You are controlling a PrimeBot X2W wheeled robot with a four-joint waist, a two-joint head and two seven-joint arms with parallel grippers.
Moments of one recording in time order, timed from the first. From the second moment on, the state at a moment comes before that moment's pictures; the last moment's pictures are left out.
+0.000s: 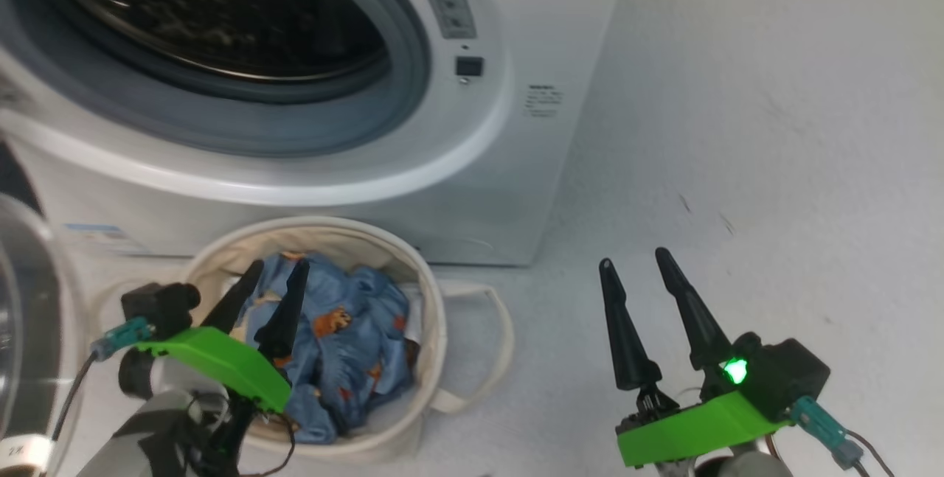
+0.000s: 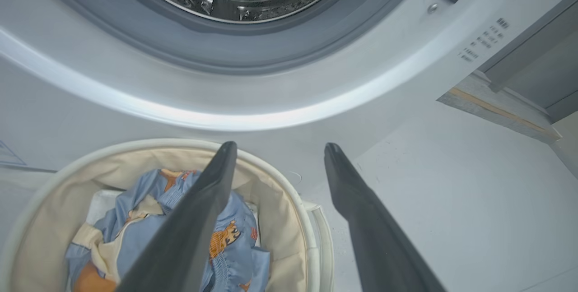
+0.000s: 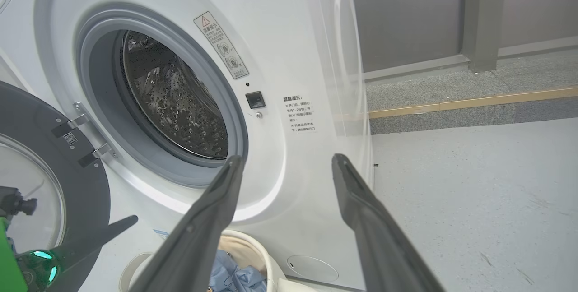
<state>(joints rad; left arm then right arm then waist) -0.54 0.38 -0.65 0.65 -0.95 -0.13 -0.25 -0.06 -0.04 0.32 -0.04 0.30 0.12 -0.25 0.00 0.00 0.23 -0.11</state>
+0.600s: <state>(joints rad) -0.24 0.37 -0.42 0.26 -0.64 -0.12 -0.25 -0.05 -0.05 0.34 0.02 0.29 0.12 -0.25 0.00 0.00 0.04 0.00</state>
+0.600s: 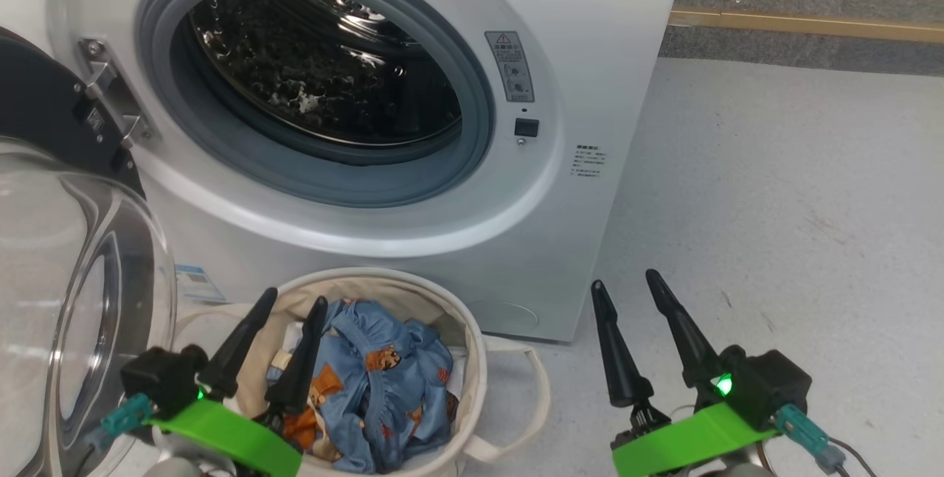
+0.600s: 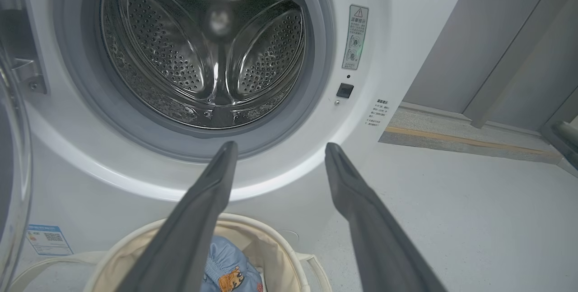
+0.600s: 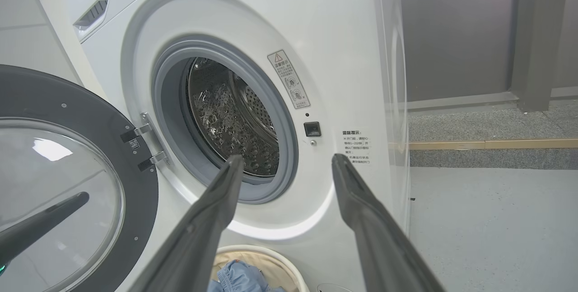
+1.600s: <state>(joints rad) -0.23 0.36 -0.34 0.27 -0.63 -0.12 -0.25 -0.05 -0.05 0.34 -0.03 0.28 0.12 -0.21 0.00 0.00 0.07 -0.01</state>
